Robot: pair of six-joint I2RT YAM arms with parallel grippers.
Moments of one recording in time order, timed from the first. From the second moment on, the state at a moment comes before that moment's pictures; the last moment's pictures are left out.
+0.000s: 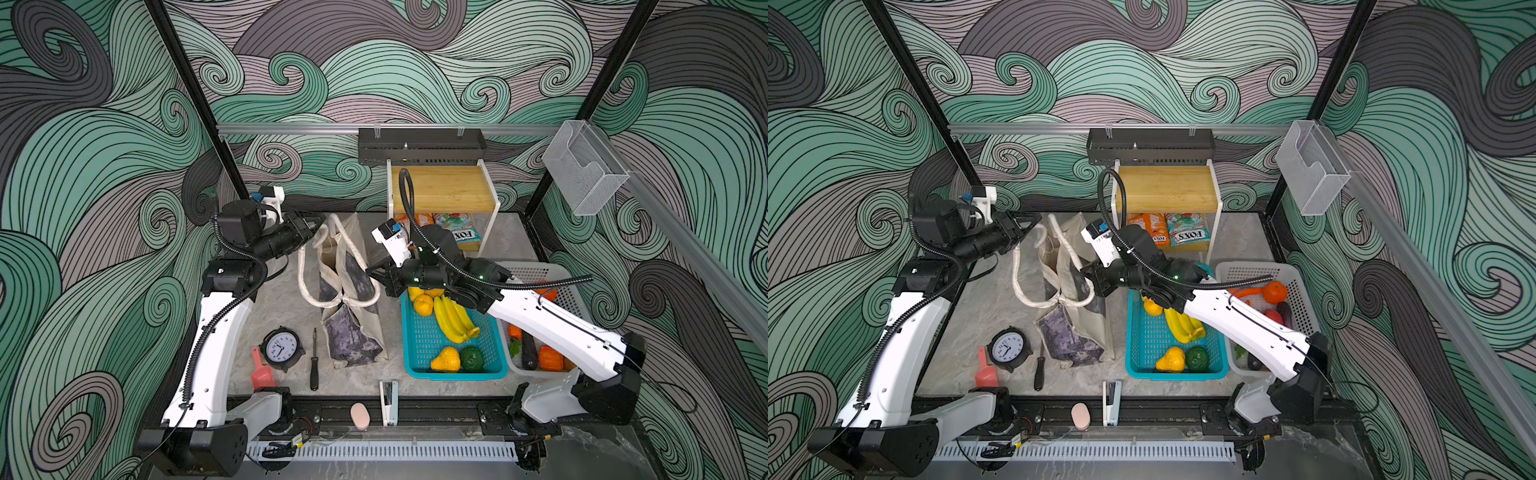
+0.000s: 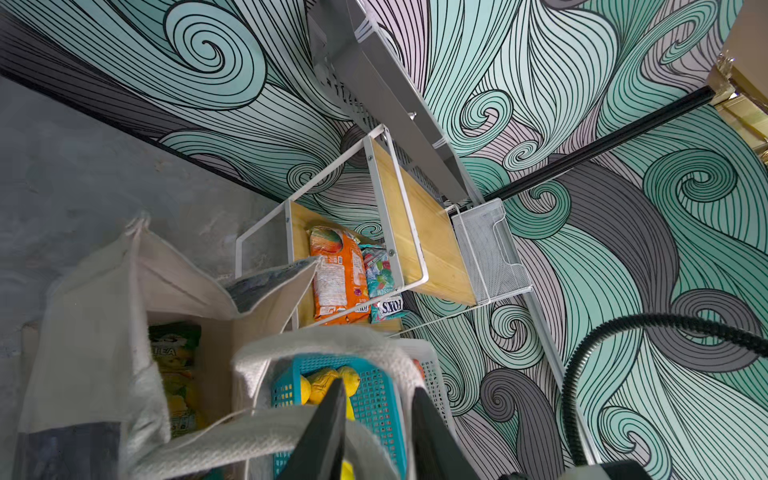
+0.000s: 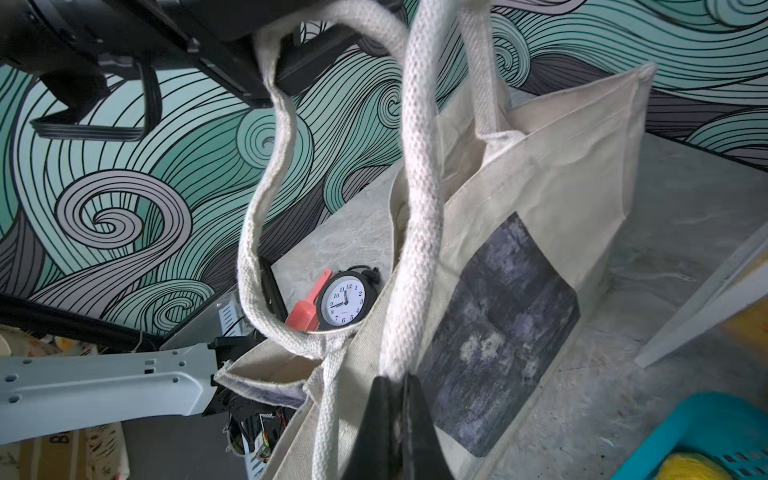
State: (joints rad) left arm -0.03 1.14 1.34 -0.49 0.64 -0.77; right arm 0.94 1.48 1.52 -0.52 -0.22 0.25
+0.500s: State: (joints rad) left arm -0.03 1.08 1.36 -0.65 0.55 -0.66; right arm 0.88 1.46 1.70 -0.78 0.09 0.17
